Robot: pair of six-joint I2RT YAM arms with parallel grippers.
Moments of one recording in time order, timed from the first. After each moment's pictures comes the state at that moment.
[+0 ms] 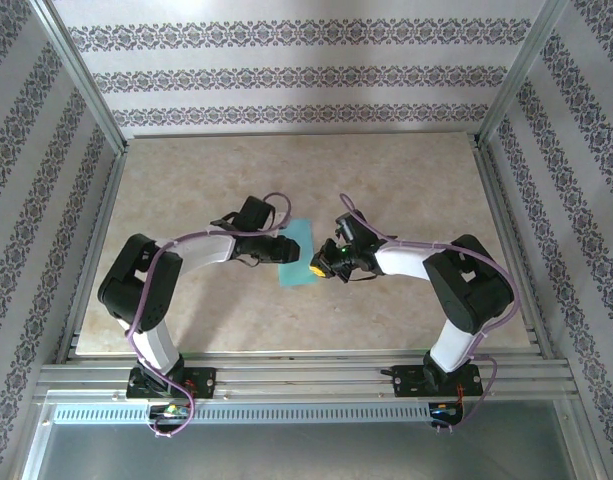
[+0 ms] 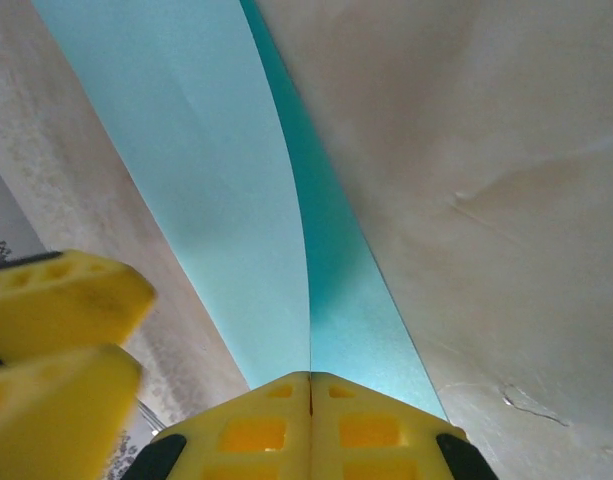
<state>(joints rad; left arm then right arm) -0.51 1.74 0.98 -0.25 0.44 -0.40 0.55 1.73 0.82 -0.03 -0.54 1.21</state>
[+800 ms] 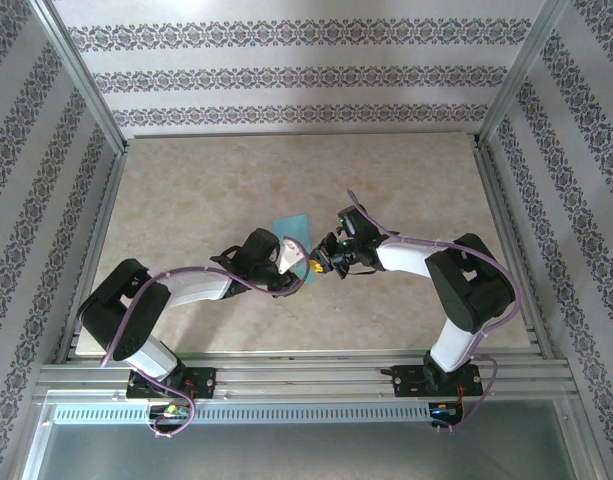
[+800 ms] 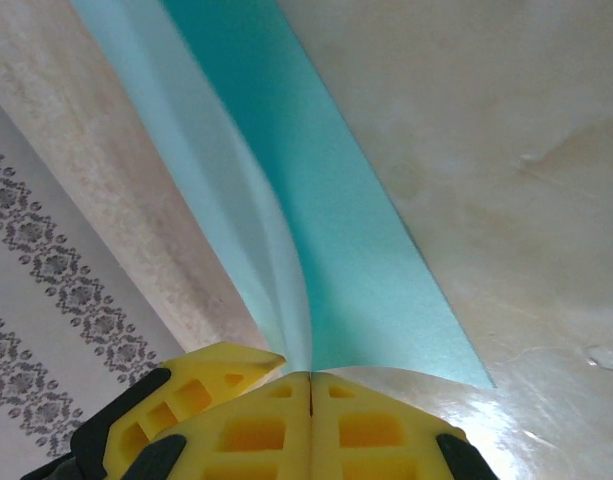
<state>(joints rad) -0.67 1.57 0.71 0.04 0.25 0.19 0.53 1.73 0.85 -0.03 -0.63 1.35</state>
